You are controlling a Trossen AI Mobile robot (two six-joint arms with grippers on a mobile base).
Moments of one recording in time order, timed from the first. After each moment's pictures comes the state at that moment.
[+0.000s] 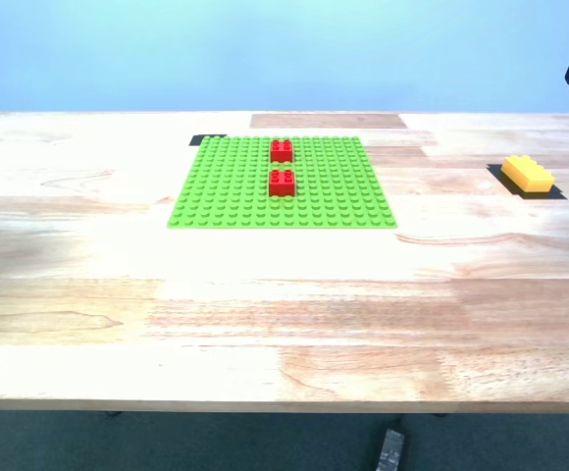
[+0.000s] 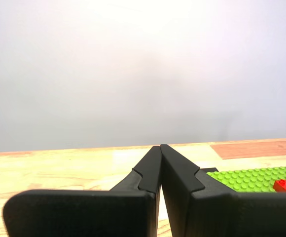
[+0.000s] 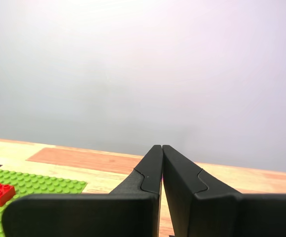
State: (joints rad) arm 0 0.00 0.05 0.02 0.04 0.09 0.00; arm 1 0.28 0.30 0.01 0.36 0.10 -0.06
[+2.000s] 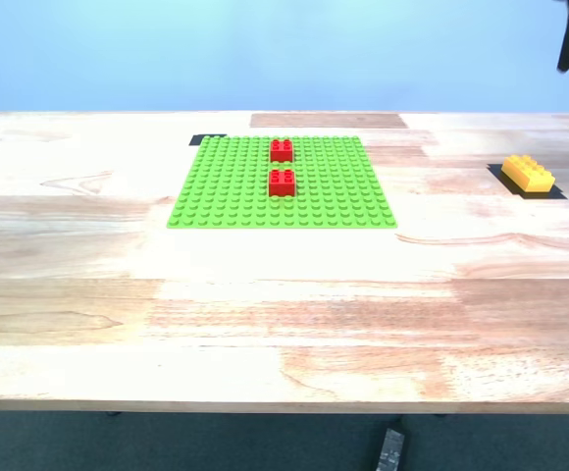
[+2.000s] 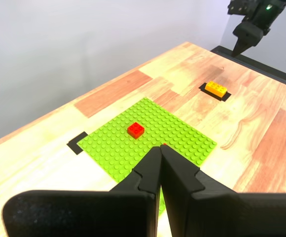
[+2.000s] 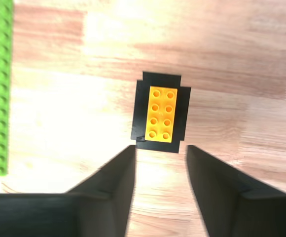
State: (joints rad) arm 0 -0.01 0.79 1.00 -0.83 0.69 0.40; arm 1 0.02 1.58 1.35 -1.08 -0.07 -0.12
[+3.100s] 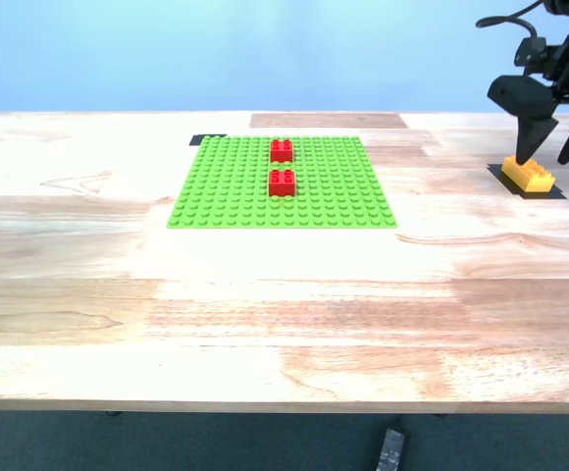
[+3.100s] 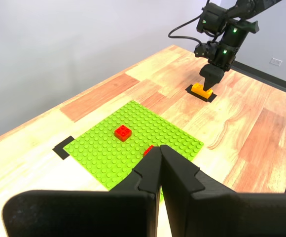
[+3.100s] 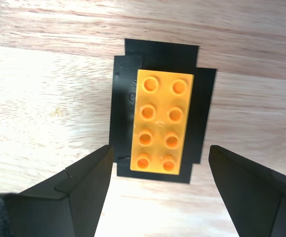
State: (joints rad) arm 0 -0.02 0.77 0.98 -0.83 0.74 0.40; arm 1 0.01 1.76 1.13 -0.78 -0.06 -0.13
